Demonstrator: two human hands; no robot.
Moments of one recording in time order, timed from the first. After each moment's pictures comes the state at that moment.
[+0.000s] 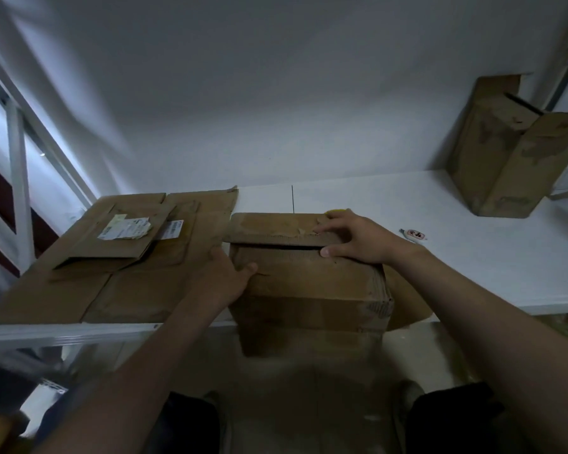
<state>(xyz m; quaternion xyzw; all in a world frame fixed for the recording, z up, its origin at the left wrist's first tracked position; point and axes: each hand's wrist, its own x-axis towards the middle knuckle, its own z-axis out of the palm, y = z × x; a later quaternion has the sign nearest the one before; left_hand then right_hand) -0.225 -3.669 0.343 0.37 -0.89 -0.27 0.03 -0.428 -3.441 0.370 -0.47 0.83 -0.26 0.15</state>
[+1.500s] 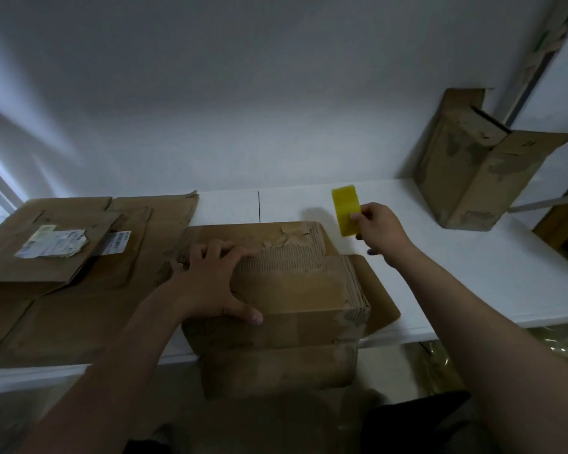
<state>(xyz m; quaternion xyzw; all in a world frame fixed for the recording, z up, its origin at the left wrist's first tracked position) -0.279 -3.660 0.376 0.13 -0.97 -0.15 -0.15 -0.502 -3.419 0.363 -0.13 0.89 -0.43 0.06</state>
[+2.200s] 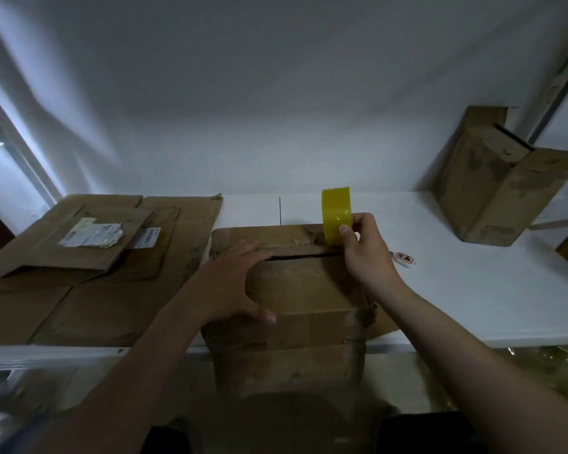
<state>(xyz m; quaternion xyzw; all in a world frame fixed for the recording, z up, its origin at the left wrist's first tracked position) -0.253 -3.658 0.378 0.10 -0.98 -0.17 -0.06 -0.408 -3.457 0.374 -0.20 0.82 -0.53 0.02</state>
